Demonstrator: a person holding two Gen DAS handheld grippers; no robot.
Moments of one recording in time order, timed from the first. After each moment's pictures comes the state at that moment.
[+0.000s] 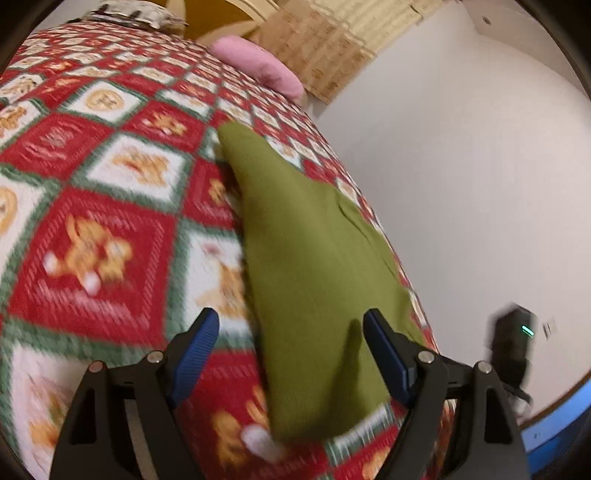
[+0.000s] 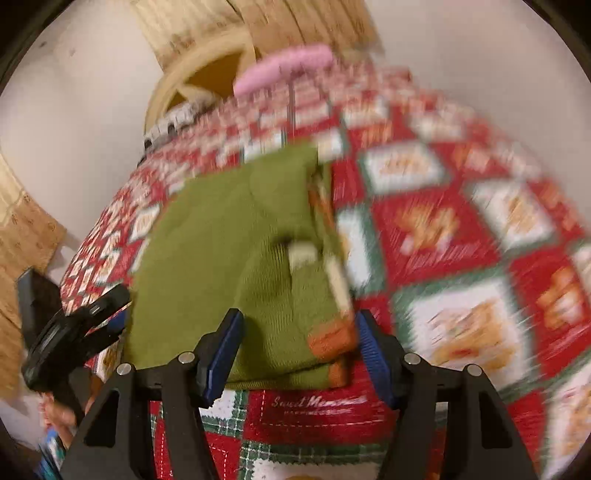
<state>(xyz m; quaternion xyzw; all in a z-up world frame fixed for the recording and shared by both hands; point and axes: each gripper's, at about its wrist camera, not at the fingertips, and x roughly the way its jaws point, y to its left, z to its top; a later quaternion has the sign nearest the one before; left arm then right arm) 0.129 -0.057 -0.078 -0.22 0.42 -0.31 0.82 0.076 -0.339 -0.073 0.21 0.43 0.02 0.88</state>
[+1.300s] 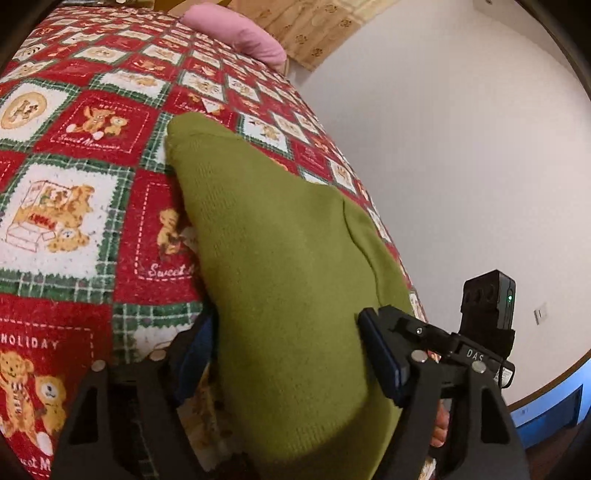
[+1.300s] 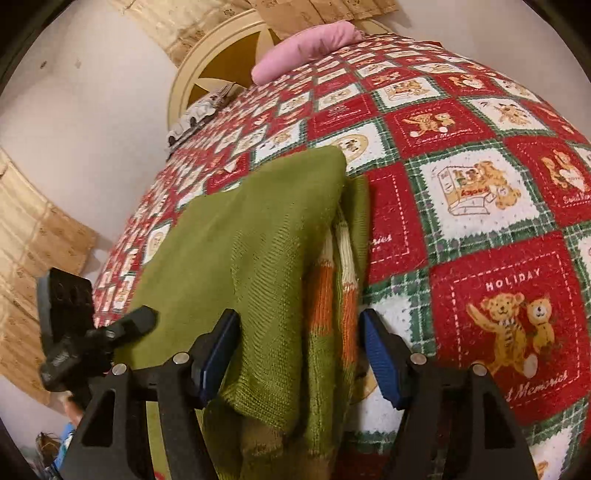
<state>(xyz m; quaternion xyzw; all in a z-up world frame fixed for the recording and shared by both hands) 0.213 -0.090 -0.086 -0.21 0.46 -0.35 0.79 0.160 -0.365 -0.087 0.24 0.42 0.10 0.87</state>
